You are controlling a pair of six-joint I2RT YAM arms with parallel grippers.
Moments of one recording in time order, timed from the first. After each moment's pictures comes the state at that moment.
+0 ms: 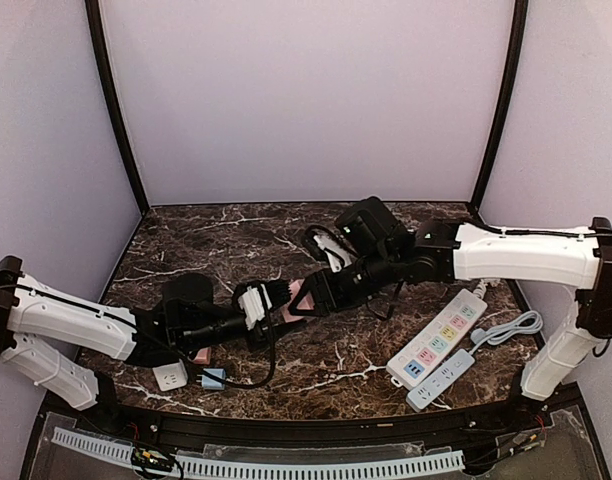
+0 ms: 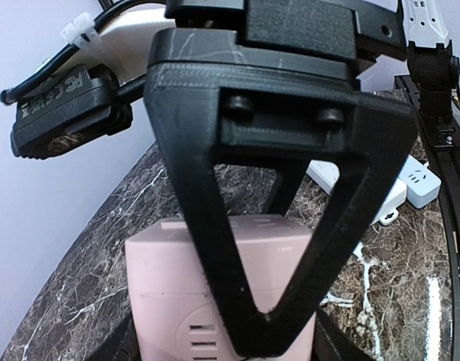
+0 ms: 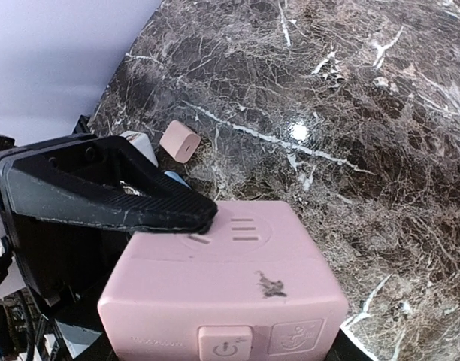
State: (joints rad) left arm -1.11 1.33 0.54 0.59 -0.03 0.37; right arm 1.06 1.58 1.27 -0.47 -0.27 0.58
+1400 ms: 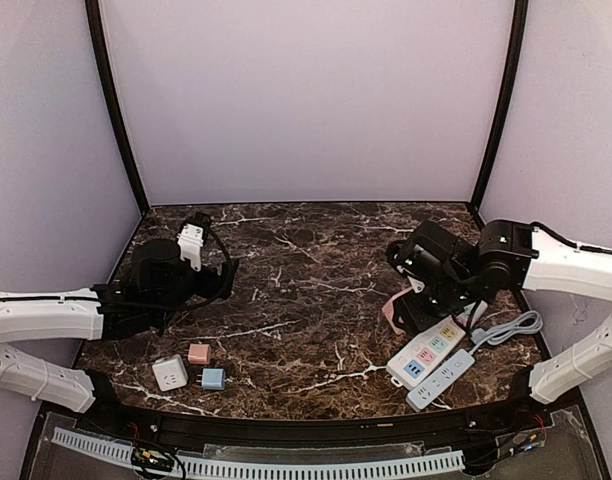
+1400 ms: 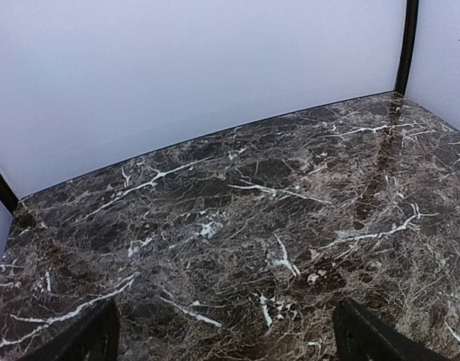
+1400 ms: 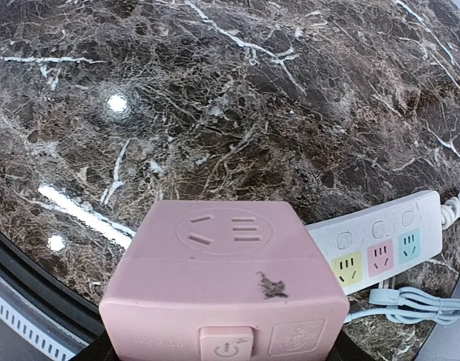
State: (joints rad) left arm -0.83 1.11 0.57 0.22 -0.51 -0.08; right arm 1.08 1.26 1.13 -1.05 0.28 0.51
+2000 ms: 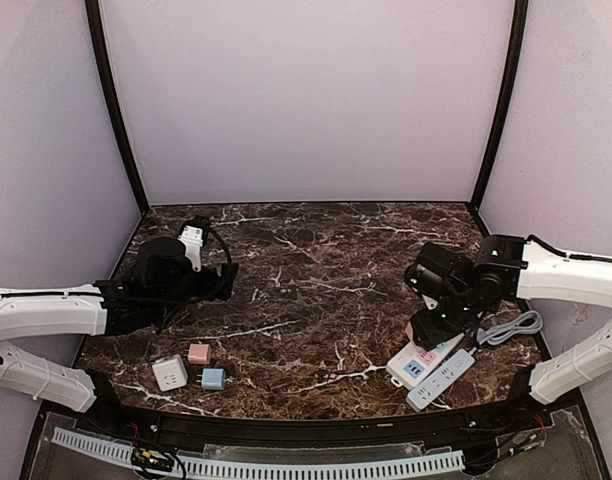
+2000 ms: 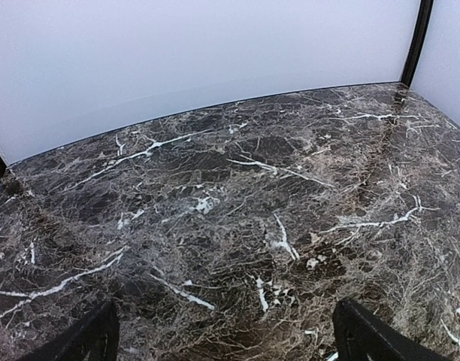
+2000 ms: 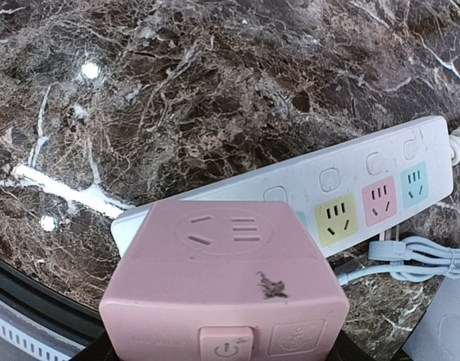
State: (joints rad) left arm -0.78 1.15 0.59 0.14 -0.46 -0.19; right arm 1.00 1.25 0.99 -1.10 0.25 0.56
